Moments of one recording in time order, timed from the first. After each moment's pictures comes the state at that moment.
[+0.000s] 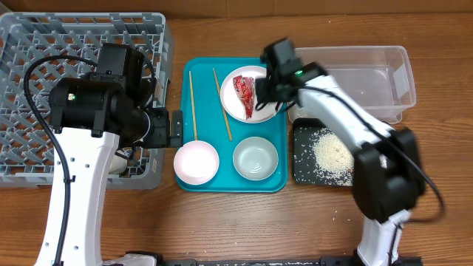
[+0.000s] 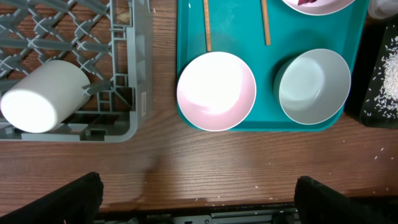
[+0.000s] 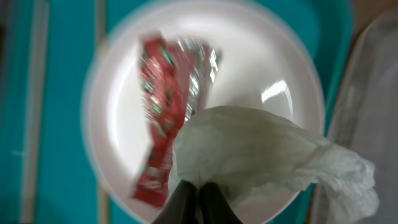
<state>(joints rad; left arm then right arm) -0.13 1.47 1.74 -1.62 0.08 -0.19 0.42 2.02 1.62 -0.66 -0.11 0.31</state>
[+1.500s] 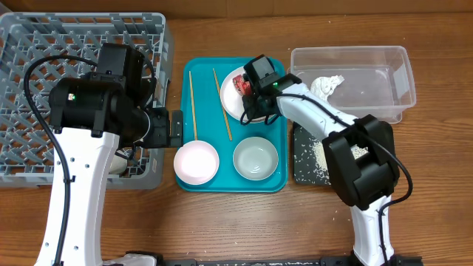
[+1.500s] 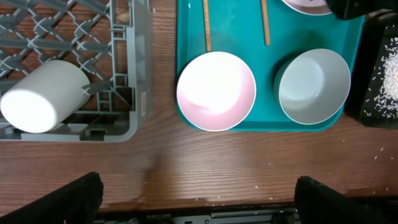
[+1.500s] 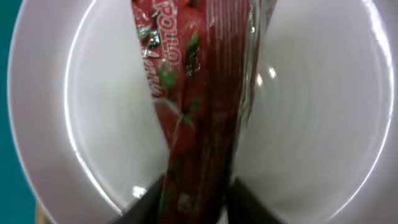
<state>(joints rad) -0.13 1.47 1.74 -1.62 0.08 -0.19 0.51 2.19 1.62 -0.62 -0.03 0.23</state>
